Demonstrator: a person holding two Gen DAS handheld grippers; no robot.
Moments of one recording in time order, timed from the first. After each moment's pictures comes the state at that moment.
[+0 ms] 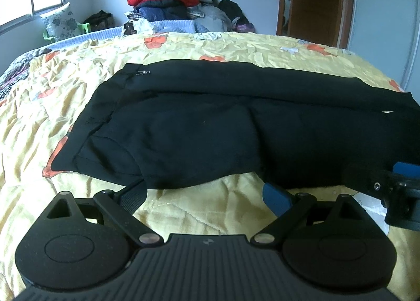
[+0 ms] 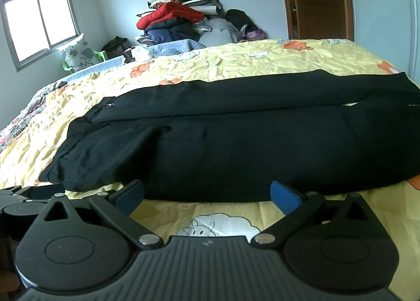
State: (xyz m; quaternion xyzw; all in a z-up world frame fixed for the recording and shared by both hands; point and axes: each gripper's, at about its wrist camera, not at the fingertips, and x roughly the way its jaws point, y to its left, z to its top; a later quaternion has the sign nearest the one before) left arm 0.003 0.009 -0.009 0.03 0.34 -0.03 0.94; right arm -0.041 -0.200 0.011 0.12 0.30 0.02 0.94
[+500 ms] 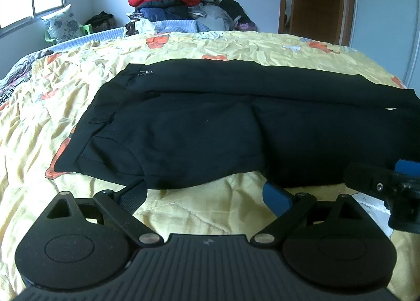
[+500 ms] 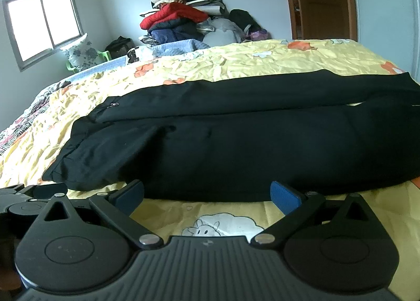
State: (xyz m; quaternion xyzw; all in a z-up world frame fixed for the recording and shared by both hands) left arm 0.003 0.008 -0.010 0.04 0.35 -0.02 0.94; right arm -0.041 -0.200 0.012 0.12 0.30 0.03 0.94
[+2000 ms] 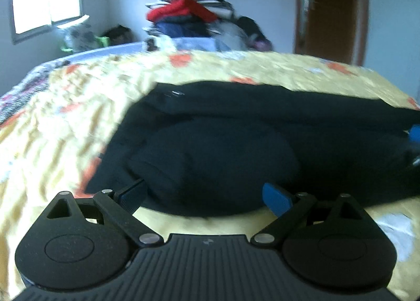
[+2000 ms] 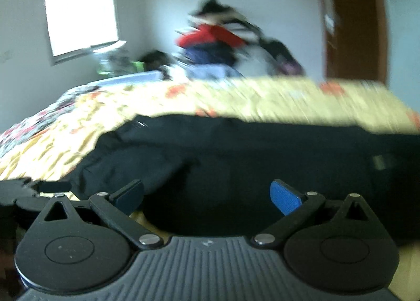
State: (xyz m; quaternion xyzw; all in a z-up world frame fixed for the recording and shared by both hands) left arm 0.014 0.048 0.002 0.03 0.30 0.02 0.95; right arm -0.025 -0.190 0.043 0.05 0.23 0.12 0.97
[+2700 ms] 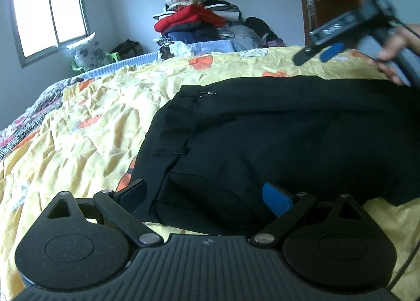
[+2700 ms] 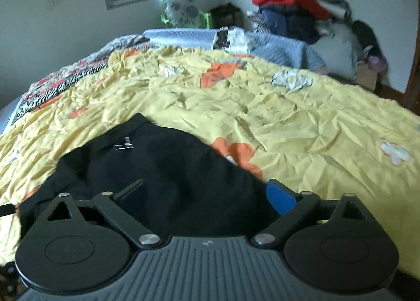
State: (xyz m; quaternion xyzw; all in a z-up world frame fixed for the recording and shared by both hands) left arm 0.042 0.082 -0.023 0.10 0.28 0.04 0.95; right arm 0.269 -0.181 0.044 -0.02 0.33 0.29 0.90
